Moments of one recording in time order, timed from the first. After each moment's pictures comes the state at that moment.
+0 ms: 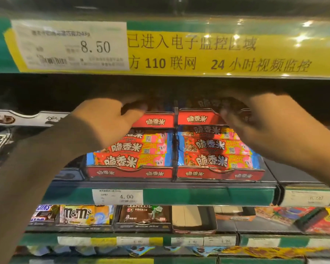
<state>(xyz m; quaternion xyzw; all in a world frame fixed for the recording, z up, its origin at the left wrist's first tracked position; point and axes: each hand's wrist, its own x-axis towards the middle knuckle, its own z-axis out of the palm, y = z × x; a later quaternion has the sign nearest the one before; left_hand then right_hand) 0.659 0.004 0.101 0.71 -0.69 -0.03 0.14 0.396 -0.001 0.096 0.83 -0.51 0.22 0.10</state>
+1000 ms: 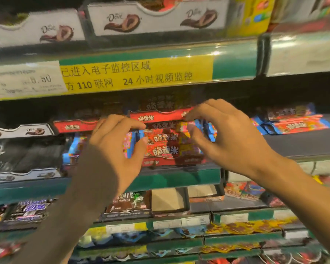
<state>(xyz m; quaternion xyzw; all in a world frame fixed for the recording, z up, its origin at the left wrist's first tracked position) 0.577 0.065 0.056 0.54 -0.74 0.08 0.39 0.340 0.028 0.063 0.83 -0.41 0.37 0.07</state>
